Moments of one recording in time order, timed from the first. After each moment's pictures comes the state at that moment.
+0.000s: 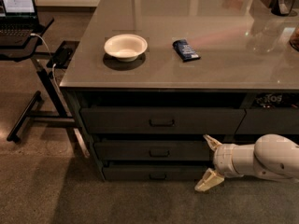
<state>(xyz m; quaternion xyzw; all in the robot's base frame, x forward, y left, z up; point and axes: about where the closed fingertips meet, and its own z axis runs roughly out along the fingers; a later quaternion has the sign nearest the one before) 0.472 -0.187 0.594 -0.59 0.73 0.09 0.34</state>
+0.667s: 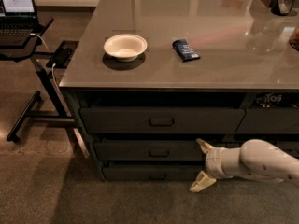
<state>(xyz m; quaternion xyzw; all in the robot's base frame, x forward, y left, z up) 0.487 -0.180 0.545 -0.60 0.72 0.08 0.33</state>
